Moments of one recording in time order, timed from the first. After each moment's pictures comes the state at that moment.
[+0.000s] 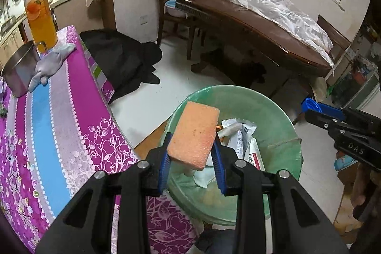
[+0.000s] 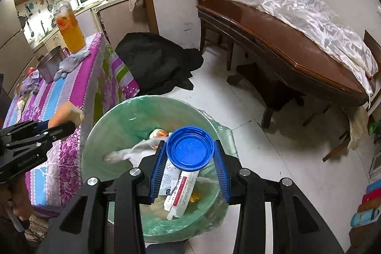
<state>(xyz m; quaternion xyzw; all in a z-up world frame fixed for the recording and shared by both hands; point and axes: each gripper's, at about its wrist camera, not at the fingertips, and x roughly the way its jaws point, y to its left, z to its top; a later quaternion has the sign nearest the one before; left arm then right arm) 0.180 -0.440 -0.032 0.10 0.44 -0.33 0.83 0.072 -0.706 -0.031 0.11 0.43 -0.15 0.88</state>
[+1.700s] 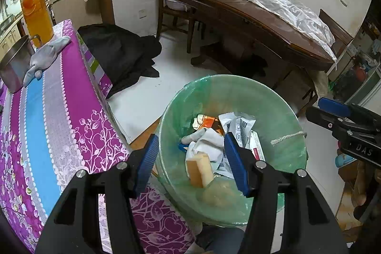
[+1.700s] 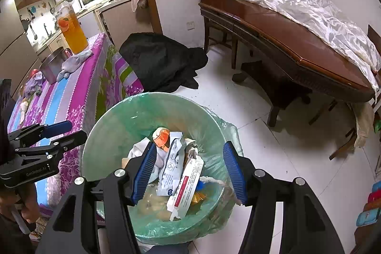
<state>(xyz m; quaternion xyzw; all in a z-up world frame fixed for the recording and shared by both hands) 0.181 -0.452 -0.049 0.11 0.45 -0.33 0.82 0.070 -0.707 -0.042 0.13 0.43 -0.13 0.88</state>
